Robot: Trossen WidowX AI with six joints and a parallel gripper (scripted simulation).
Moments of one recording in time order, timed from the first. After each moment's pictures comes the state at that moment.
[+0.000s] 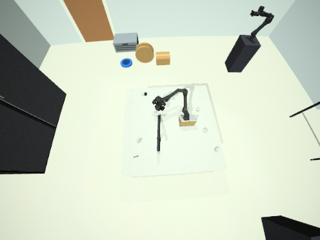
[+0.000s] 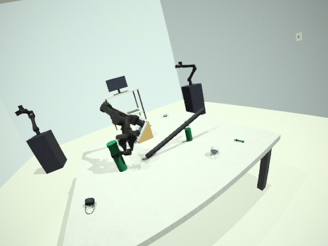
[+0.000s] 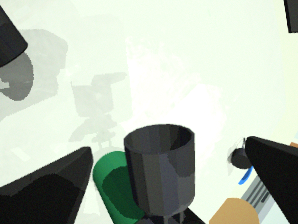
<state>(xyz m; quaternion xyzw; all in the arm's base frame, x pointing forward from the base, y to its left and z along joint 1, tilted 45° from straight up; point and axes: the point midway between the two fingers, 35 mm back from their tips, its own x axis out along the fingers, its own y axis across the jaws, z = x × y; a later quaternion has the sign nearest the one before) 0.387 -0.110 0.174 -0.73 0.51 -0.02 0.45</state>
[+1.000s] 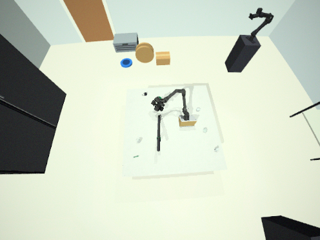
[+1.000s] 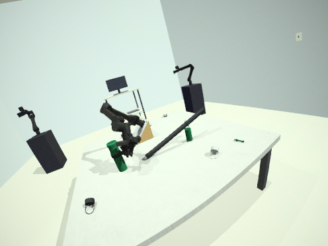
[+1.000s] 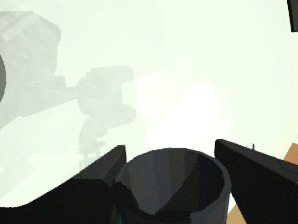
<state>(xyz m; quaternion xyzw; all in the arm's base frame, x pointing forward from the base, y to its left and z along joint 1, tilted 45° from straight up) 0.402 -0.140 0.159 -0.73 0.51 -0.03 0.45</state>
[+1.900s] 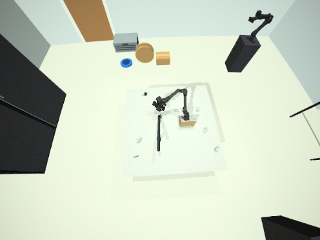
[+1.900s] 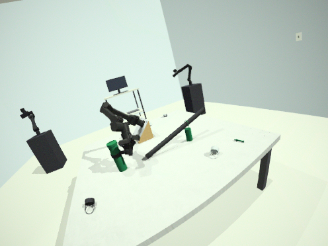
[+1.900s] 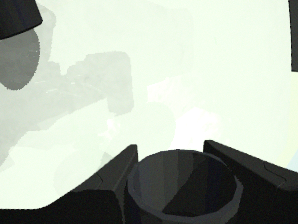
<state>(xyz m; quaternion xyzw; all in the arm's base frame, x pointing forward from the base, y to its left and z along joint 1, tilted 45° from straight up) 0.387 -0.136 0.152 -0.77 0.49 0.05 0.41</state>
